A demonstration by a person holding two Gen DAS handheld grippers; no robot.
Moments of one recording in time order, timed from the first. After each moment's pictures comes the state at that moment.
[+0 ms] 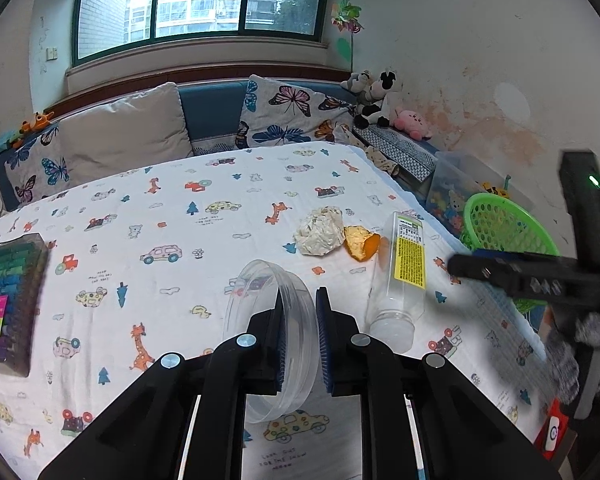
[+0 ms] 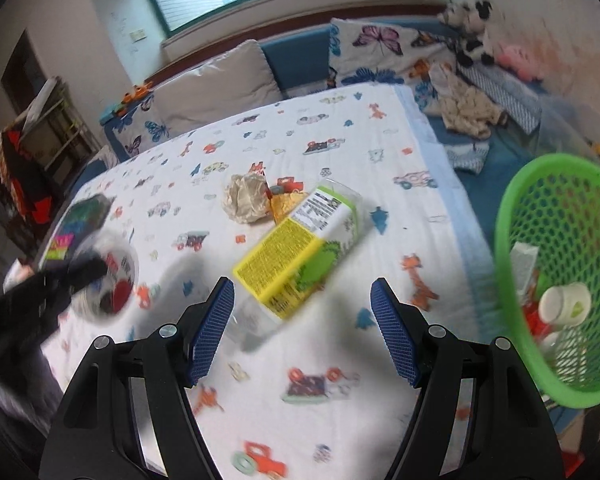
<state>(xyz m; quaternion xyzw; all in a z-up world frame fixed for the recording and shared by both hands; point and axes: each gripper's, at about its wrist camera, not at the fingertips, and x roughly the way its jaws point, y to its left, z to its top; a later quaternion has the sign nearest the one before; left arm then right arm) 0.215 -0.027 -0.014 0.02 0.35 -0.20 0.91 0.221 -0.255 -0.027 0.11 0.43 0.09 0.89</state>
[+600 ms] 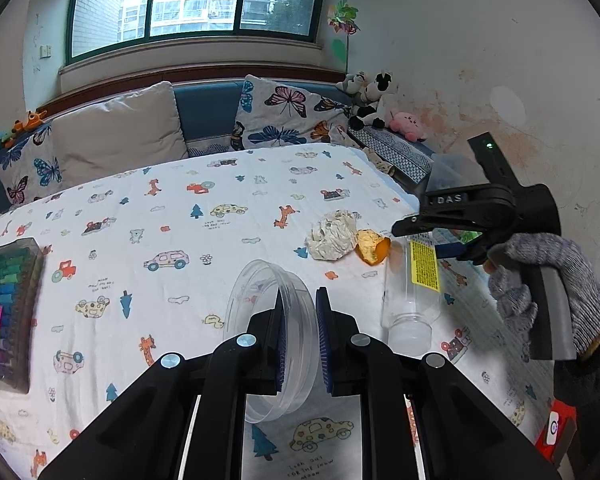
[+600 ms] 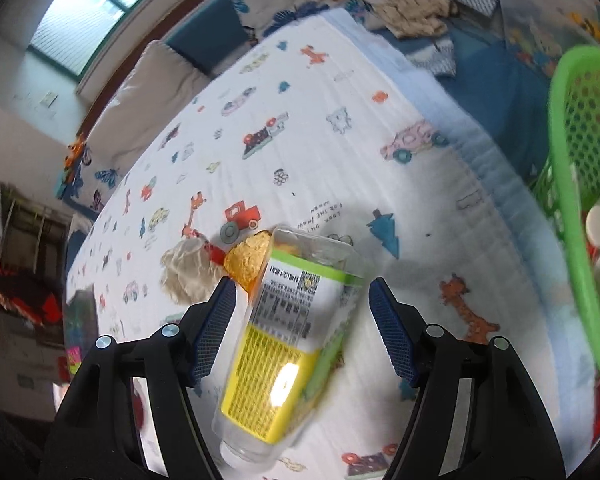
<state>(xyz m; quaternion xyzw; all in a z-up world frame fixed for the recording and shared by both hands) 0.231 -0.009 -0.018 0.01 0.35 -0.22 0.91 0.314 -0.282 -0.070 0.29 0.52 0.00 0.80</state>
